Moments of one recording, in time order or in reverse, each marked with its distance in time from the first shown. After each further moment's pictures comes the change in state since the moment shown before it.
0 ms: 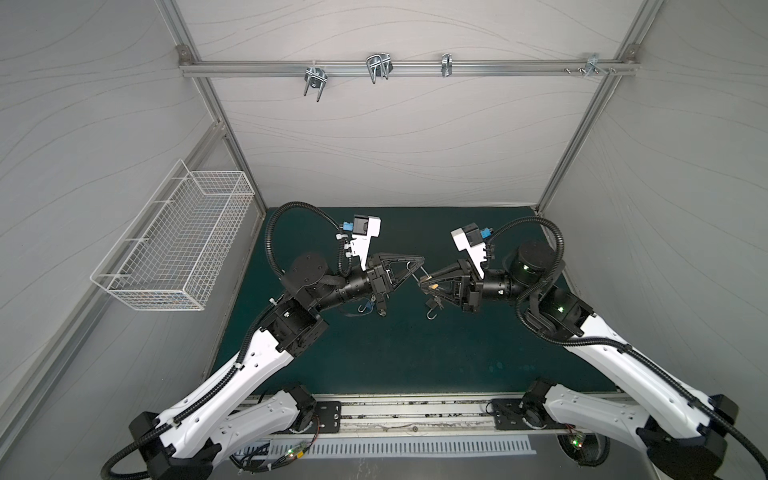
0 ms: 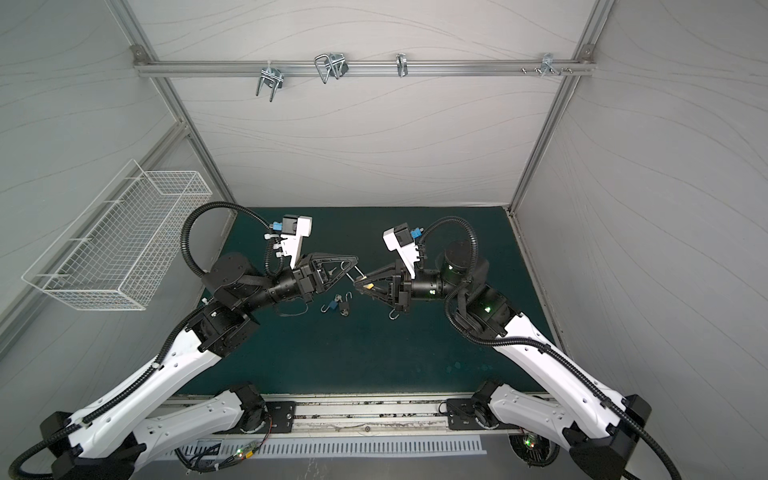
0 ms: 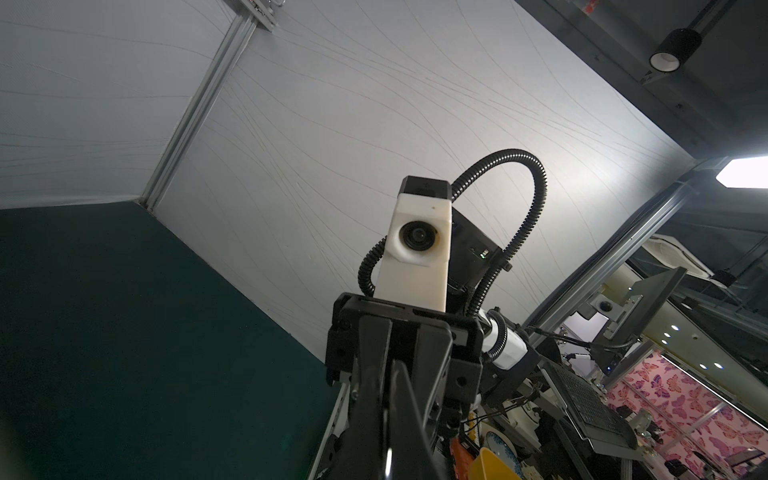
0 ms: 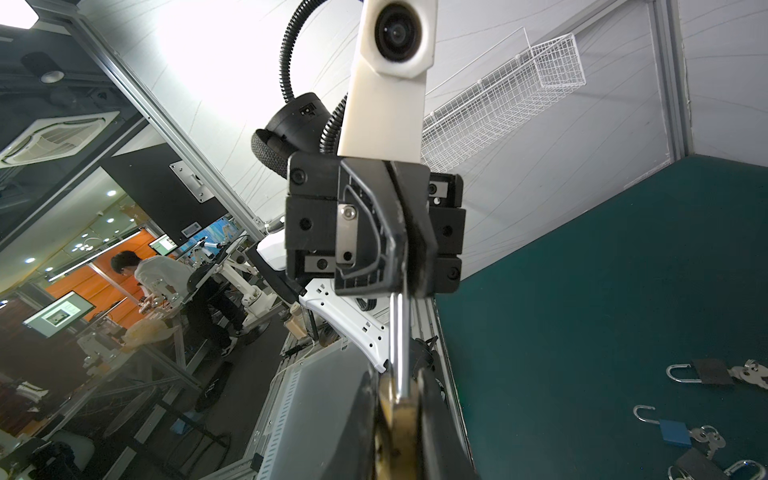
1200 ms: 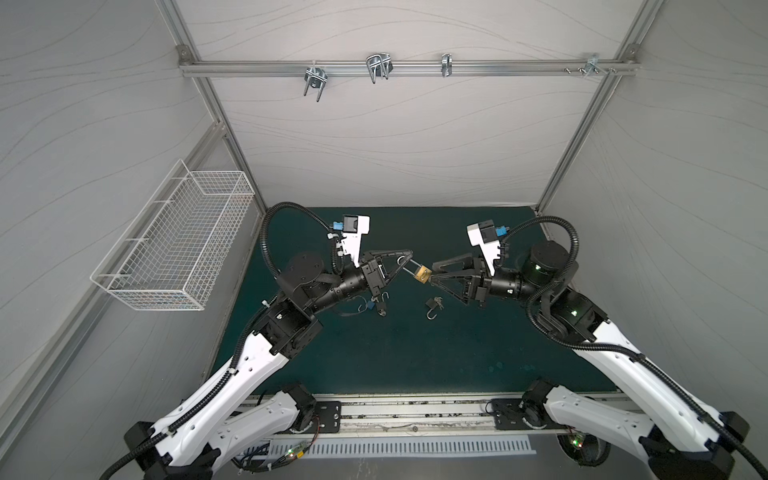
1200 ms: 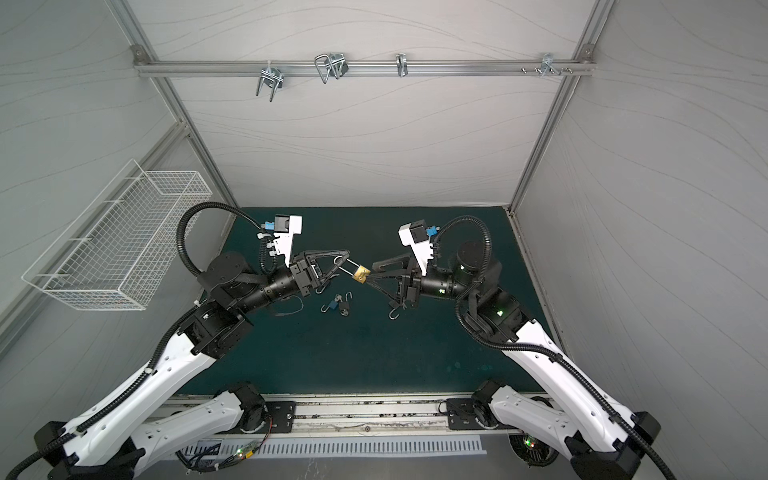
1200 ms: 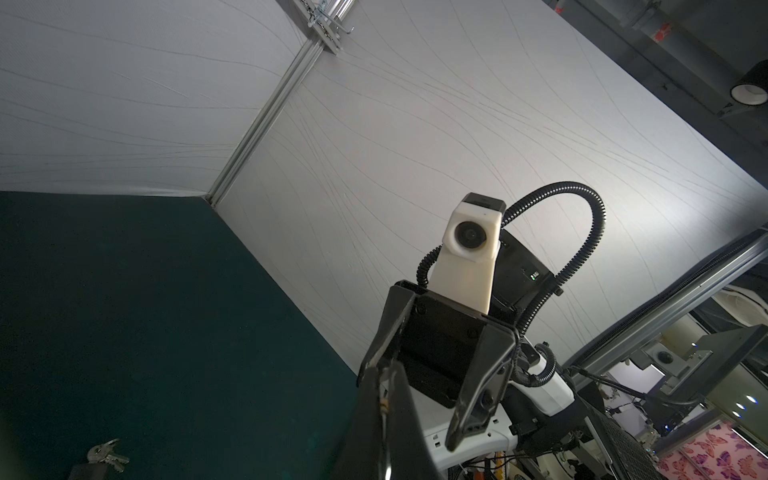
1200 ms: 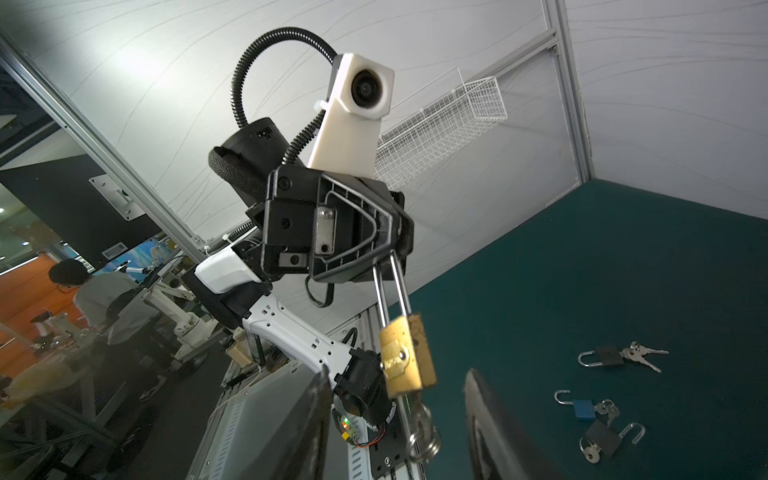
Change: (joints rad) left arm 0.032 -0.021 0.000 -0.087 -0.103 -0.012; right arm -0.053 -0.049 -0.009 -0.089 0.083 -0.078
